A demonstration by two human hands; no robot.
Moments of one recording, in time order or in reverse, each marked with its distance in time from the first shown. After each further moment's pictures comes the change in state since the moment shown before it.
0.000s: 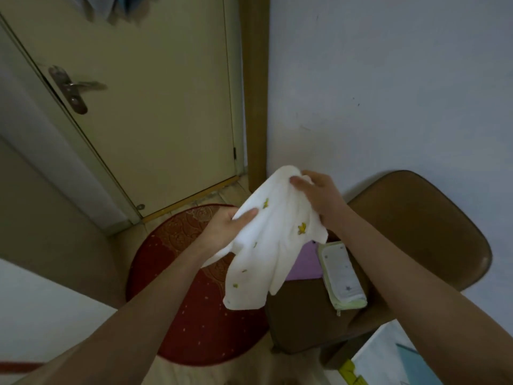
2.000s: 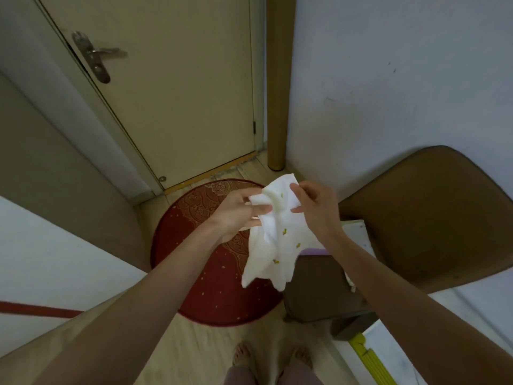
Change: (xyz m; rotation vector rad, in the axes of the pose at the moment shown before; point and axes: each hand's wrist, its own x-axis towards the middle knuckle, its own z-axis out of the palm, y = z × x) left_hand -0.027 -0.008 0.000 -0.188 0.002 -0.251; right_hand -0.038 0.078 0.046 -0.184 0.054 -0.288
